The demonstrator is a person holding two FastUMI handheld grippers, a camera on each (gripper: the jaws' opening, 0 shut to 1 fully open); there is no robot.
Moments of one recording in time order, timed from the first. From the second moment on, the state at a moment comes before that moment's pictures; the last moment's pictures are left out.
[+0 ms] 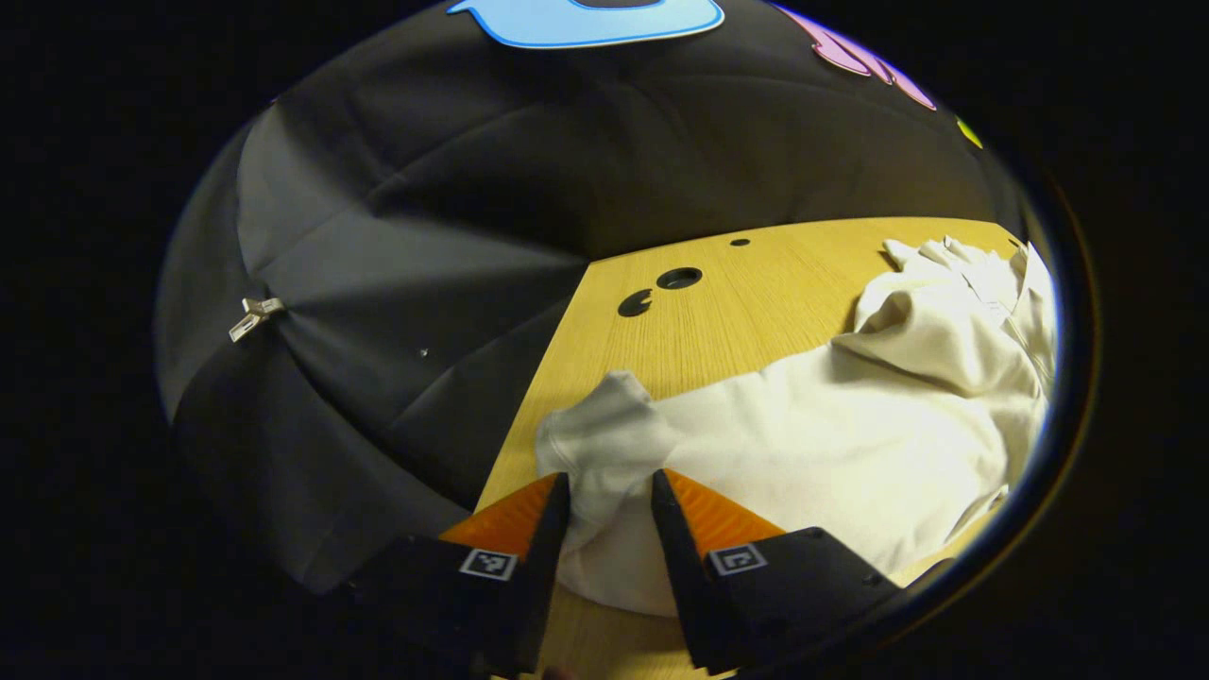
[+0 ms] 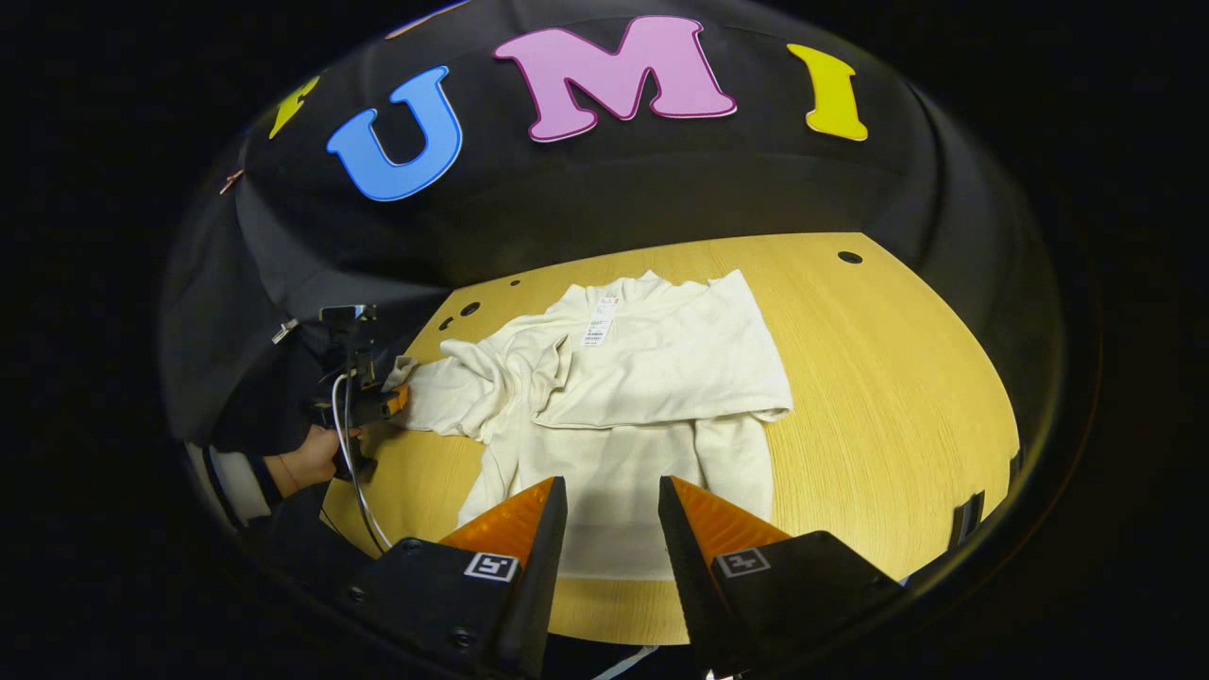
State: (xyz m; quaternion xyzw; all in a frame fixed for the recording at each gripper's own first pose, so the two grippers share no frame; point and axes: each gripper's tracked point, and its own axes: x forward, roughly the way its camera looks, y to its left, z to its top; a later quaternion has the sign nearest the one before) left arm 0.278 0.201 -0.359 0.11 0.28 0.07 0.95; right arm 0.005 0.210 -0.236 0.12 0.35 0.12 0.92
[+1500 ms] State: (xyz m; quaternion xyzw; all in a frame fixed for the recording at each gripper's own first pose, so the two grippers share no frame) left arm 0.251 0.021 -0.189 0.03 0.15 -0.03 0.99; right arm -0.023 0.138 -0.257 0.14 0.35 0.11 0.92
